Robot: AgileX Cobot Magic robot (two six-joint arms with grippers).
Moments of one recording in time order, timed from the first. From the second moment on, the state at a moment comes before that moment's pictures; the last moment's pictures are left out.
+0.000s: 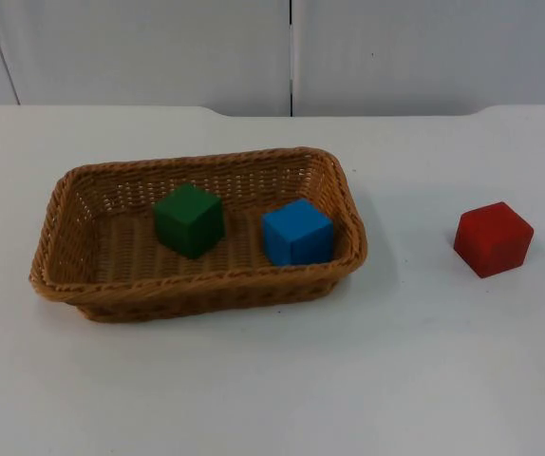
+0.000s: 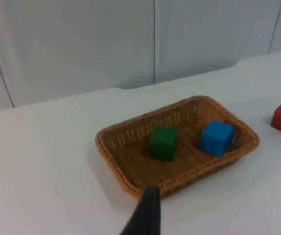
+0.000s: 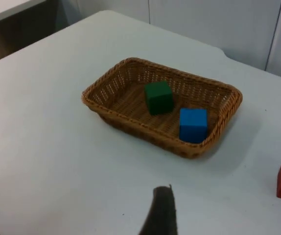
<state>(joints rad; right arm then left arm) 0.62 0.33 -0.62 0.17 0.78 -0.15 -0.29 0.02 -0.74 -0.09 1.12 0.05</state>
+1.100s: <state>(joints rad) 0.62 0.01 -0.53 0.03 1.07 -0.03 -0.29 0.00 -0.50 -0.07 1.09 0.04</state>
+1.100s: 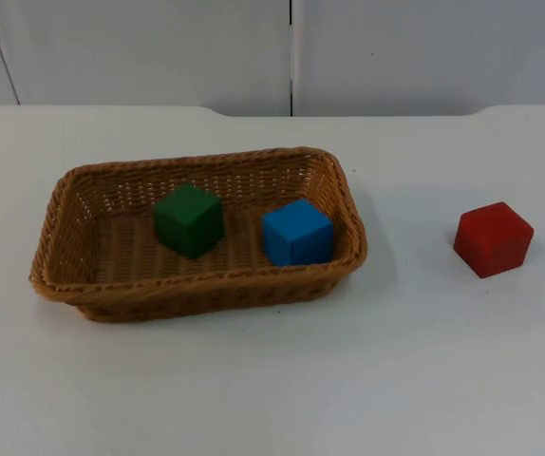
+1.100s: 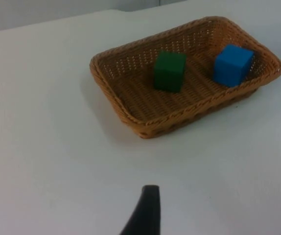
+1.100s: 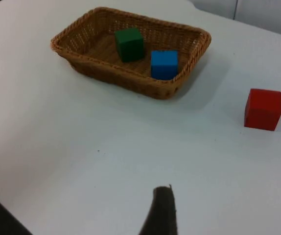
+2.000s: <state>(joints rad) 0.62 0.00 -0.52 0.02 1.08 -0.02 -0.29 0.00 -0.50 -0.06 1.09 0.04</state>
